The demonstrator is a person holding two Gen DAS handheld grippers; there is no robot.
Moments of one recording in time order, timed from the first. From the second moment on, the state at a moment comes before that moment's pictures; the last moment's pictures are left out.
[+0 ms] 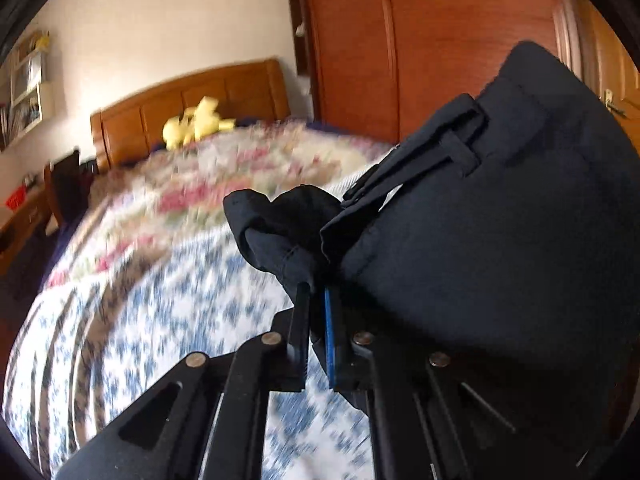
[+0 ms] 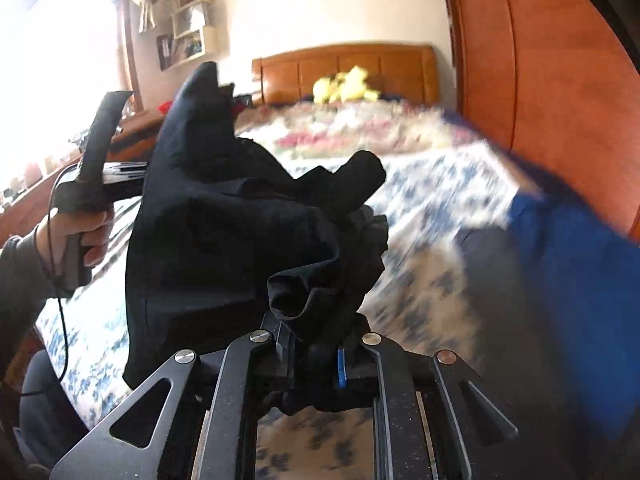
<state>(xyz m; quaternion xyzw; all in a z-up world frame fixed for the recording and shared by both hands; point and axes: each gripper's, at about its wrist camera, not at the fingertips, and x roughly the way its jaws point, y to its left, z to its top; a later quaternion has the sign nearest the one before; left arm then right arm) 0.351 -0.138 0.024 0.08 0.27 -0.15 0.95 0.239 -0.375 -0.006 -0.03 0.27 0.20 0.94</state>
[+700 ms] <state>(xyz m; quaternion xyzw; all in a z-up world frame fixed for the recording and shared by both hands) 0.392 -0.417 0.064 0.07 0.27 -0.31 0.91 0.159 -0.636 0.083 0.01 0.27 -0.04 0.96</state>
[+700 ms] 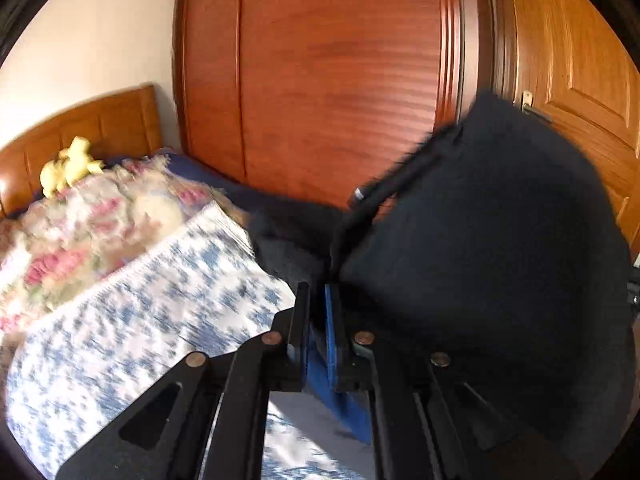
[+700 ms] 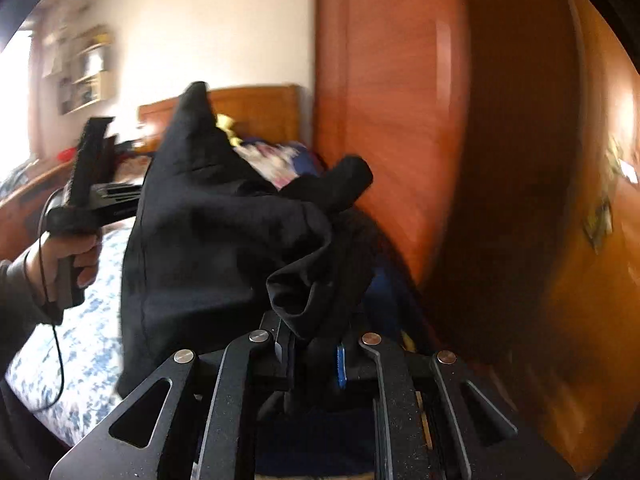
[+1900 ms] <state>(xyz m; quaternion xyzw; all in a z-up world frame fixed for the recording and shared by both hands) 0.242 -0.268 0.086 0.08 0.20 -0.33 0.92 0.214 -0.643 0.016 0.02 0.34 -0.07 0.94</state>
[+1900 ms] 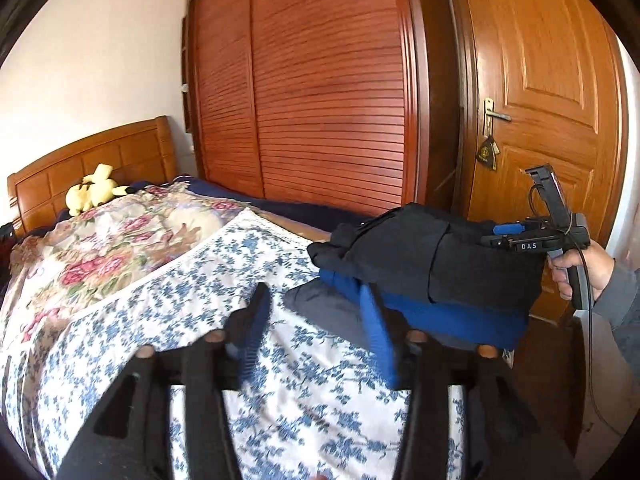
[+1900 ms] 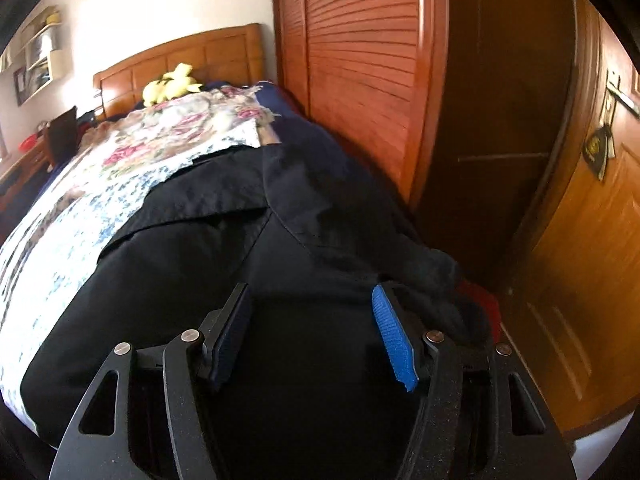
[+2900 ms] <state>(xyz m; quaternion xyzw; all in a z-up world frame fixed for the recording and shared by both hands) 0.119 -0.086 0.029 0.02 0.25 -0.14 0.96 0.127 -0.360 0.027 -0.01 0.25 0.09 0.96</state>
